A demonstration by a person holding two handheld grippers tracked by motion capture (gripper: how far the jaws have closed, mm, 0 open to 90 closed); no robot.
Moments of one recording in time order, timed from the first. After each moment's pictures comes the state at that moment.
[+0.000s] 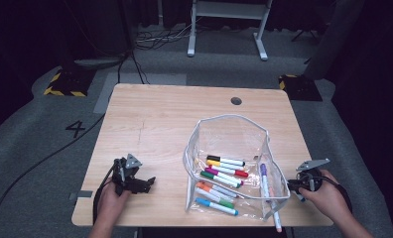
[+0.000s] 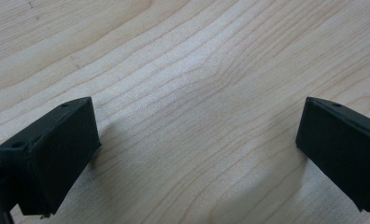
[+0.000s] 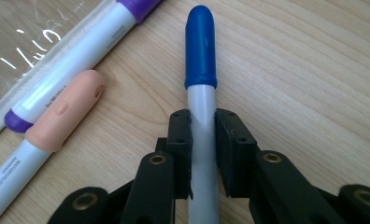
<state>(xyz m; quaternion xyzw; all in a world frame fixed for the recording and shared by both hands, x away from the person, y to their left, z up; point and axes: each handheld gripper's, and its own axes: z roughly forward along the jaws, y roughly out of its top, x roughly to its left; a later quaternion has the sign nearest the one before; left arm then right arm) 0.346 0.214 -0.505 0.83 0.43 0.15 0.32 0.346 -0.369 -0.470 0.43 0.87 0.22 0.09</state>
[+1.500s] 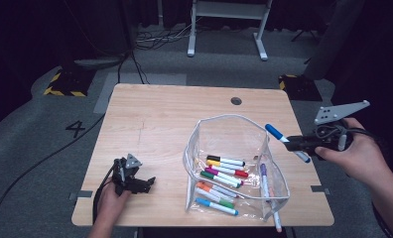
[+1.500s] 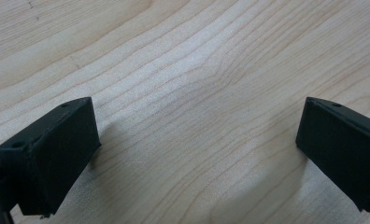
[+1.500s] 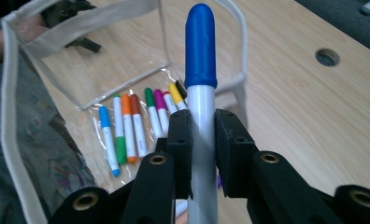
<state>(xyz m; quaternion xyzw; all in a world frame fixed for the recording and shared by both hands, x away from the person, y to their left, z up) 0.346 0.214 -0.505 0.83 0.43 0.15 0.32 0.349 -0.299 -0.246 0.27 0.89 0.35 0.09</state>
